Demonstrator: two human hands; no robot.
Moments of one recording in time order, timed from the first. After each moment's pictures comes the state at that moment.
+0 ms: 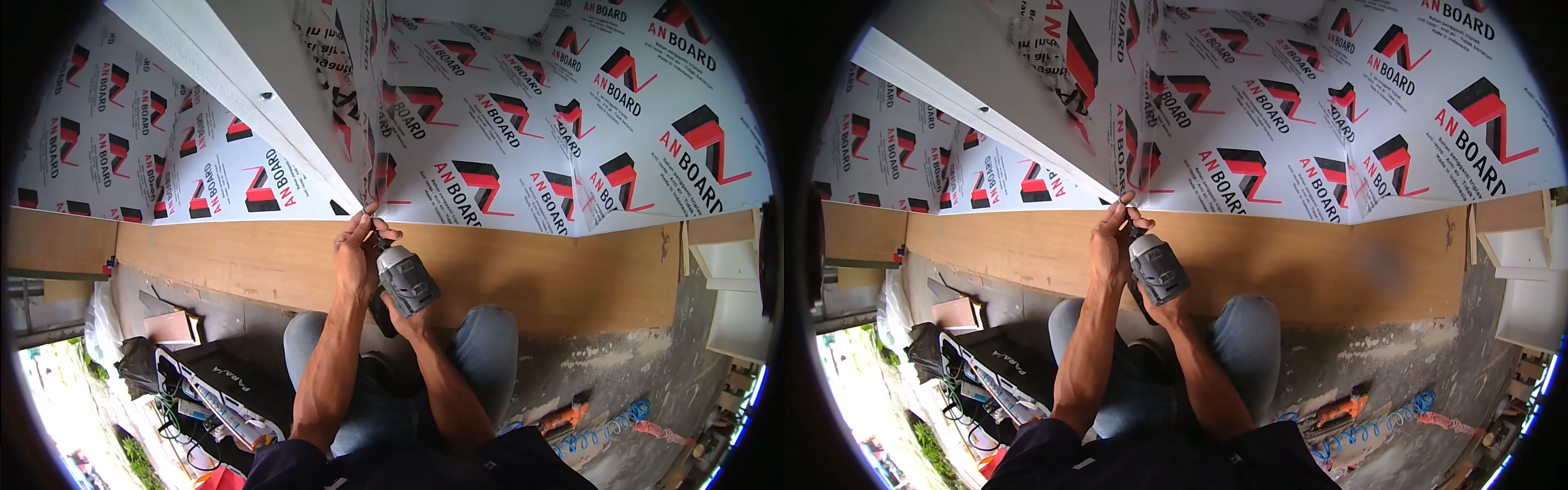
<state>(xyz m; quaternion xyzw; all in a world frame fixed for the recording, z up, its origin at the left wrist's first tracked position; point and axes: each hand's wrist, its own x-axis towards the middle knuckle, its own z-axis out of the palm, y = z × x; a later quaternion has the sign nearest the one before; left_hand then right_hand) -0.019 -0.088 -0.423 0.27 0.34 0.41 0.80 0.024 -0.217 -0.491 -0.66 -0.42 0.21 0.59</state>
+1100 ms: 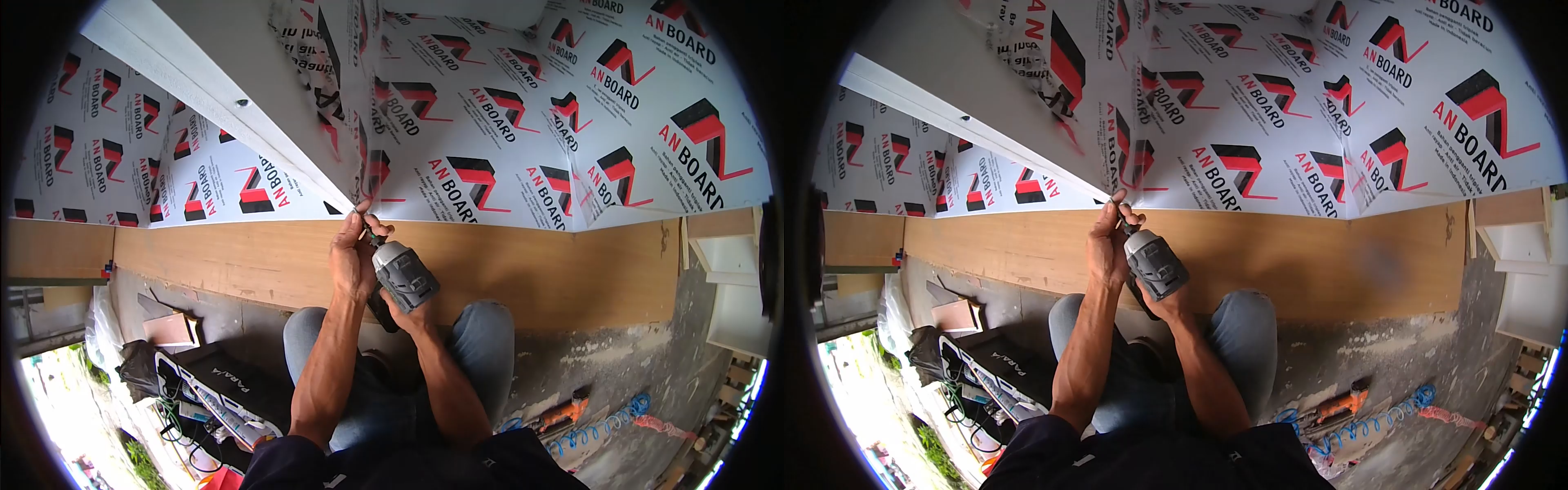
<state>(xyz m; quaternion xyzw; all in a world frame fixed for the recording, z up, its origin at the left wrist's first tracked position) -0.015 -0.089 -0.430 0.22 0.31 0.42 0.82 0.038 -0.216 -0.494 -0.67 -0.44 0.23 0.55</state>
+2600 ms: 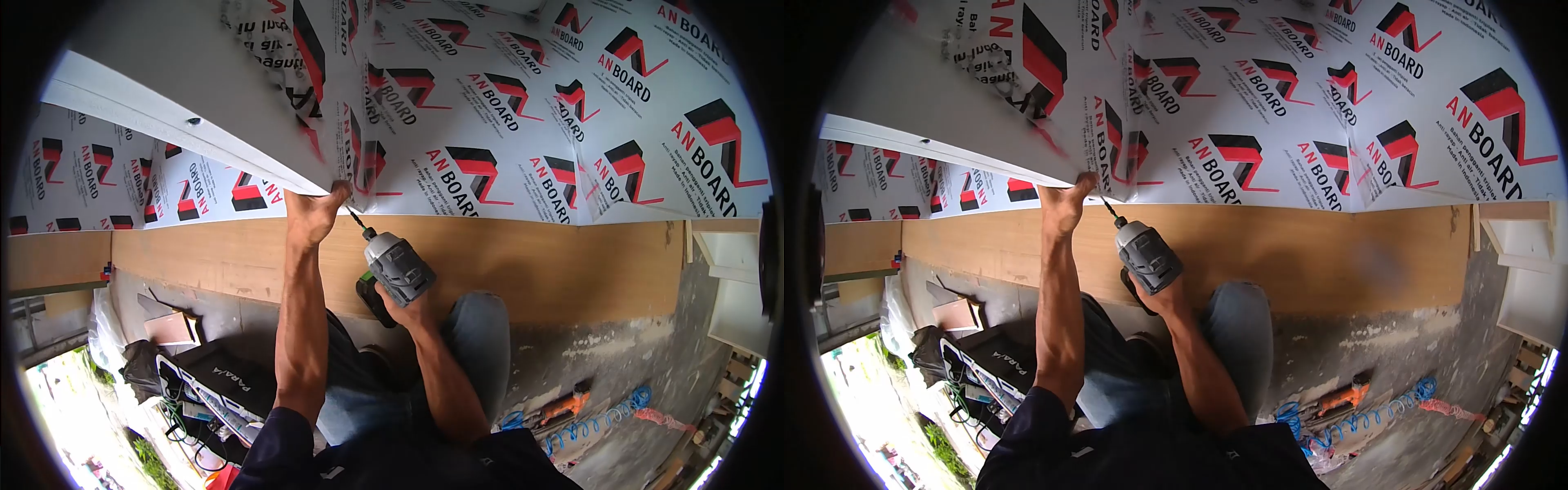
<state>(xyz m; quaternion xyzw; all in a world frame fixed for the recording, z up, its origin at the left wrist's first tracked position) -0.018 -0.004 -0.390 0.65 0.32 0.44 0.53 0.042 -0.201 -0.478 -0.65 -0.41 0.27 0.58</state>
